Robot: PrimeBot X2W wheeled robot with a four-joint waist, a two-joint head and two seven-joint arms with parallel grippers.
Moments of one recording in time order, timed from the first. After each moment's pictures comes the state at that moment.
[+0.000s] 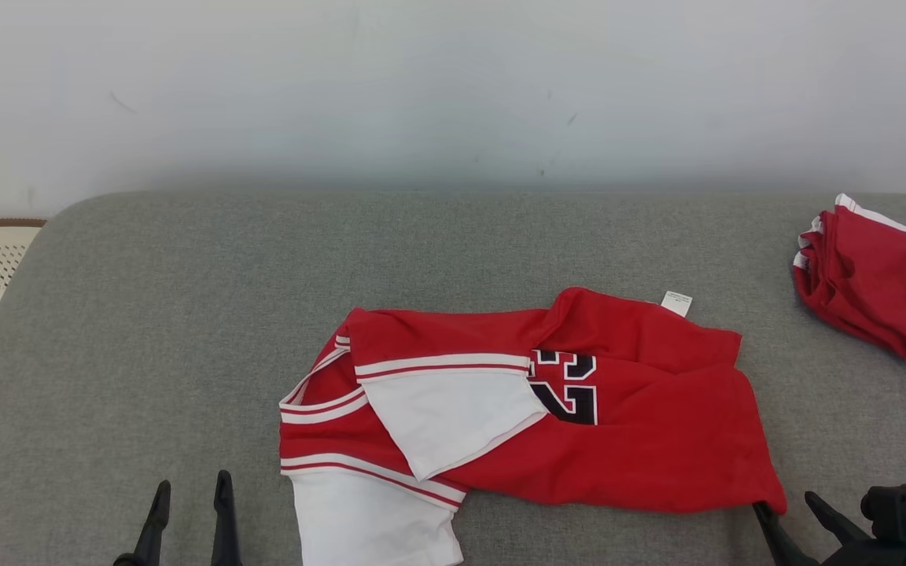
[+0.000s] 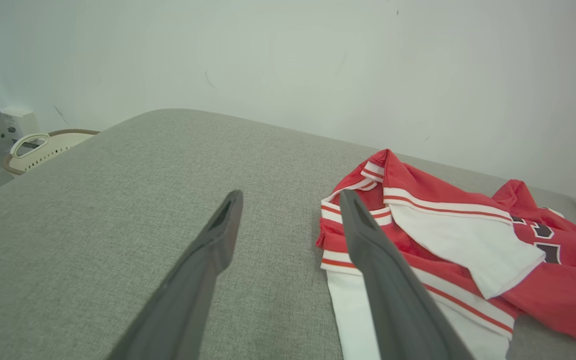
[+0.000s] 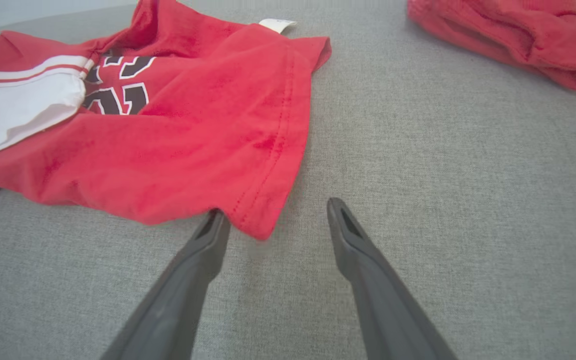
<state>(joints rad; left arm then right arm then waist) -0.03 0.05 -0.02 0.10 -0.24 0.06 -0.26 0.05 -0.41 0.24 0.10 0.43 0.13 0.18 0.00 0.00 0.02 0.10</state>
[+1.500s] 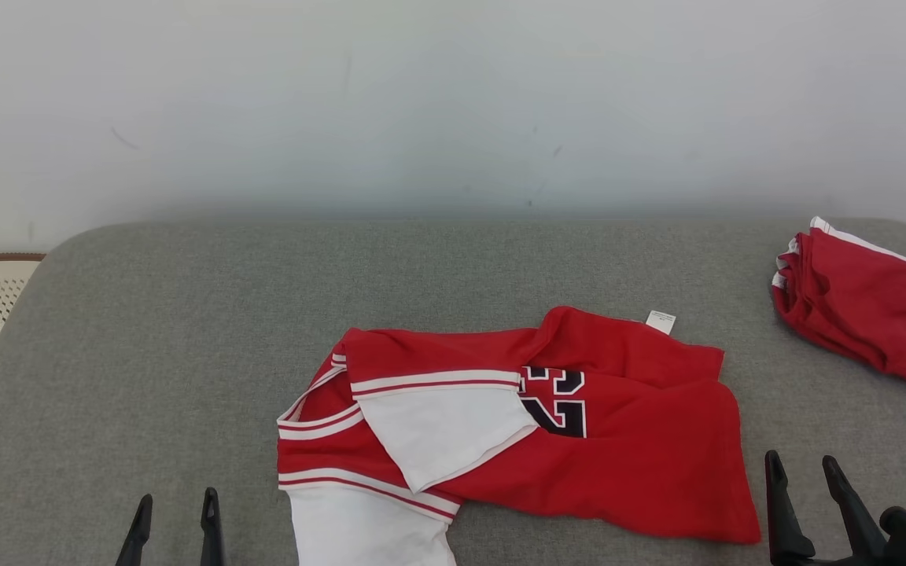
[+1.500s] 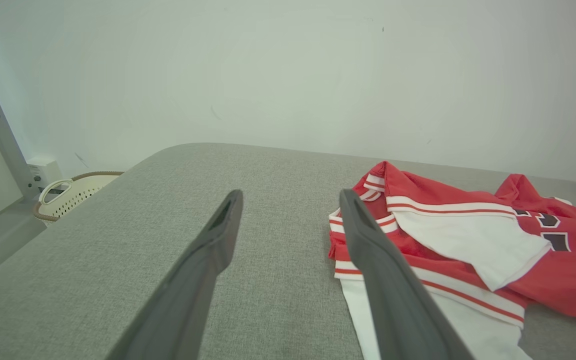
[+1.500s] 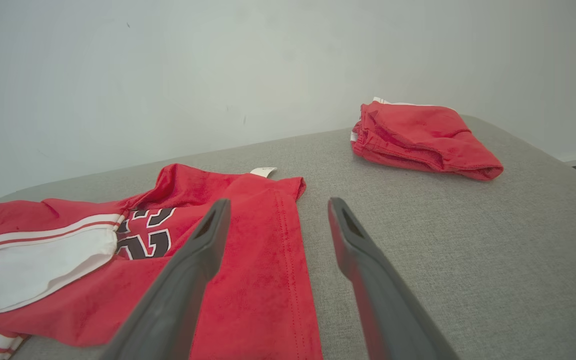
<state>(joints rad) 0.03 0.05 0.03 0.04 -0.11 0.06 -0.26 0.05 -0.17 0.06 0.09 0.27 0.13 -0.15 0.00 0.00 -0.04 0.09</state>
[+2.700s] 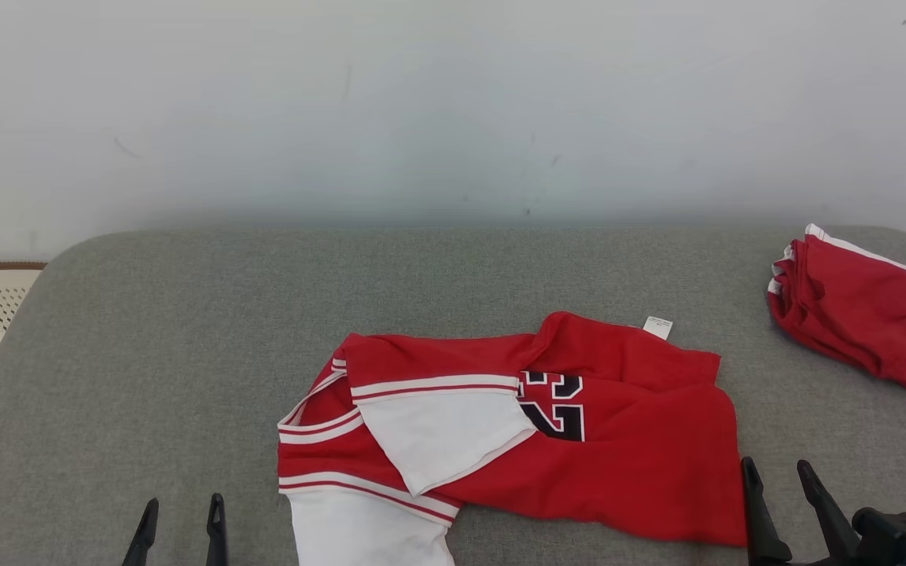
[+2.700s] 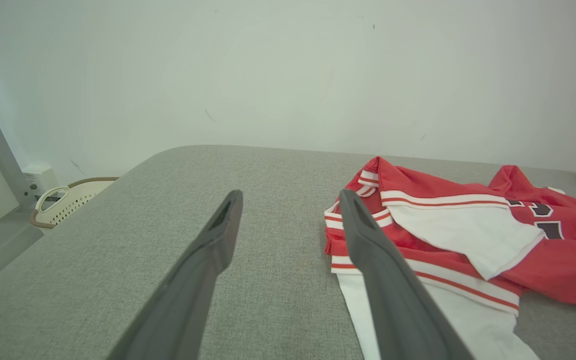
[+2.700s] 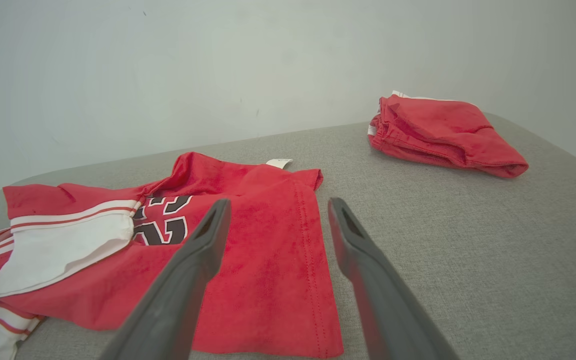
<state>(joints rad) 0.04 0.06 0.03 0.05 -0.08 0.05 -0.26 0.04 -0.16 0.10 0.13 0.25 0.13 -0.16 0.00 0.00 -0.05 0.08</state>
